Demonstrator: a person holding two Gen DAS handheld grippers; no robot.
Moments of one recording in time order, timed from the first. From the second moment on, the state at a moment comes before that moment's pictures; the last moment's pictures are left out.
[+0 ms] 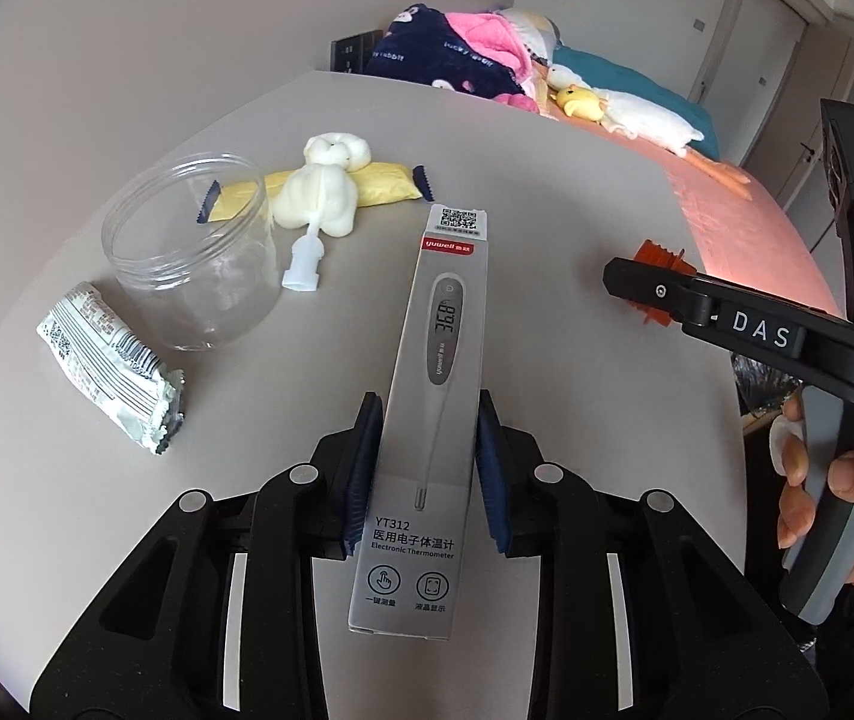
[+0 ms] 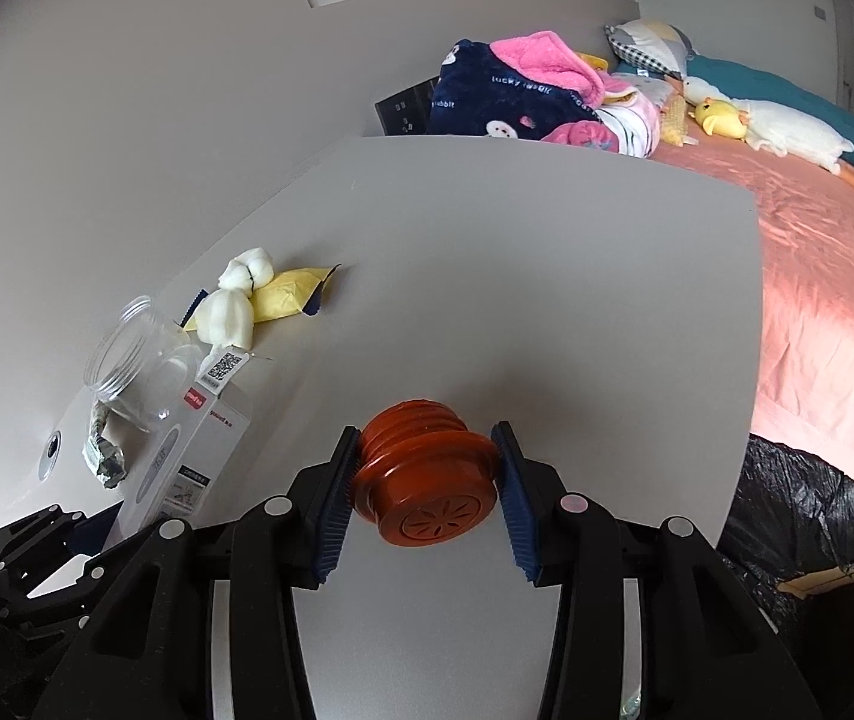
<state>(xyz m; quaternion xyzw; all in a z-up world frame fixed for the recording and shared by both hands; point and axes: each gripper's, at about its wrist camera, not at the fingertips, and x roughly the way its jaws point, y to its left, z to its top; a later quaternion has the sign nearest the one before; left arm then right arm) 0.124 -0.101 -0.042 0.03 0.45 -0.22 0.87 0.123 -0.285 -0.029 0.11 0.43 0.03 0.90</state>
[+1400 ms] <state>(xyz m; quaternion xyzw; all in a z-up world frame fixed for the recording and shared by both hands) 0.010 -0.195 -0.004 0.08 0.40 -0.31 0.86 -0.033 -0.365 0.030 0.13 0.35 -0.03 0.93</state>
